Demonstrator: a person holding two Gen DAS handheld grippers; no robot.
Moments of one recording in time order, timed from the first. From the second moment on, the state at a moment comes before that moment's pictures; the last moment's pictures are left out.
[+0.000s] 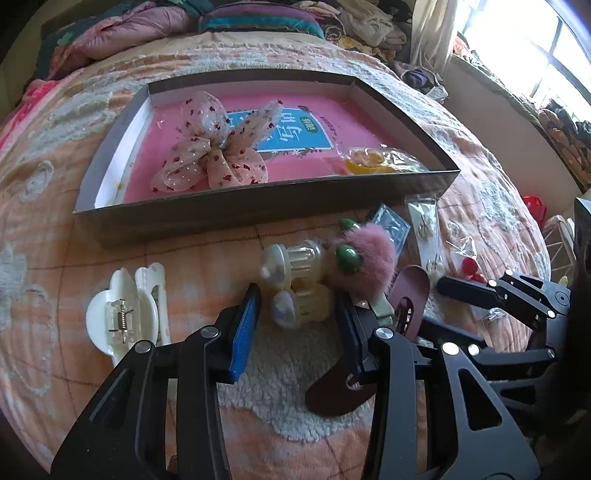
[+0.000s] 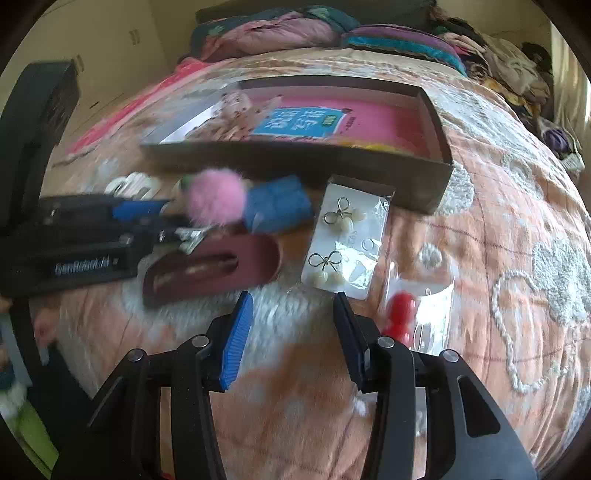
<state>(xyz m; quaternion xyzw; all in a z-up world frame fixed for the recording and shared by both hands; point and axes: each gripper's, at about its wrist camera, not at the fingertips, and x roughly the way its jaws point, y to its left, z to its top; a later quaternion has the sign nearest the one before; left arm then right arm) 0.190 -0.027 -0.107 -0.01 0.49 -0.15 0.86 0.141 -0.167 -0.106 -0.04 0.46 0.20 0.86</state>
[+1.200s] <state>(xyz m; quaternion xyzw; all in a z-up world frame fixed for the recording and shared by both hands) 0.177 -0.018 -0.060 -0.03 0.44 -0.18 0.88 0.170 -0.212 -0.065 0.05 0.42 0.21 0.88</state>
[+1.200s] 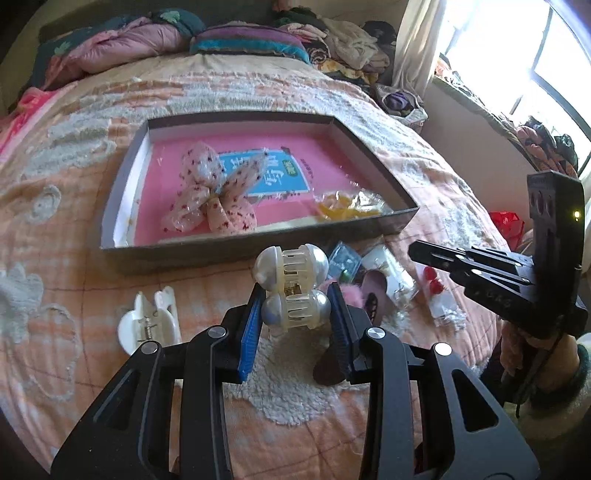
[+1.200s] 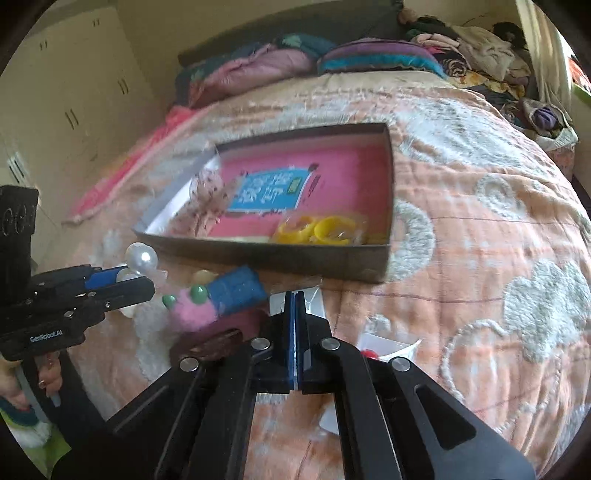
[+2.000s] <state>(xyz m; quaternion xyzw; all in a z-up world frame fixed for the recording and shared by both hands) 0.173 -0.009 -0.022 -0.04 0.41 -0.17 0.90 0.162 -0.223 -0.045 0.06 0.42 0.25 0.87</state>
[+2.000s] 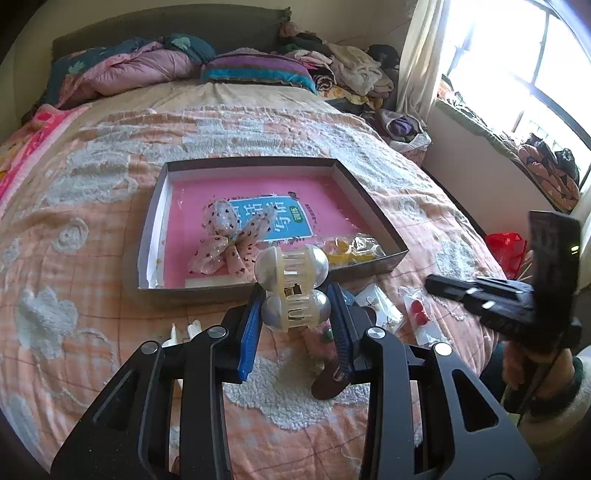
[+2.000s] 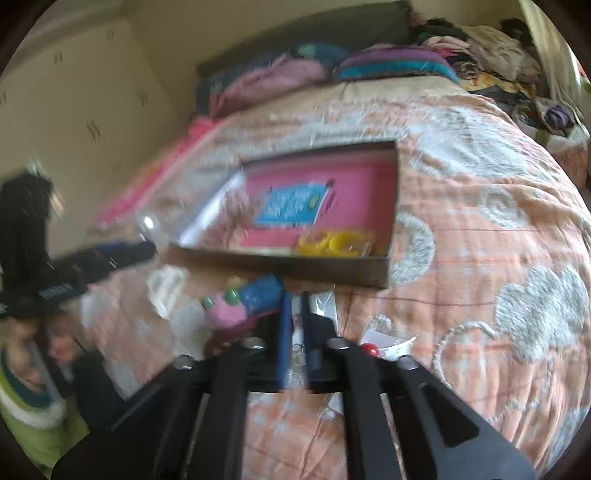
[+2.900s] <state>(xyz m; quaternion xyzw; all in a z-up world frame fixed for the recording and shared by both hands) 0.233 0.015 -0.008 -0.05 0.39 -0.15 0.91 0.204 -0.220 -0.012 0.05 0.41 0.27 0.87</state>
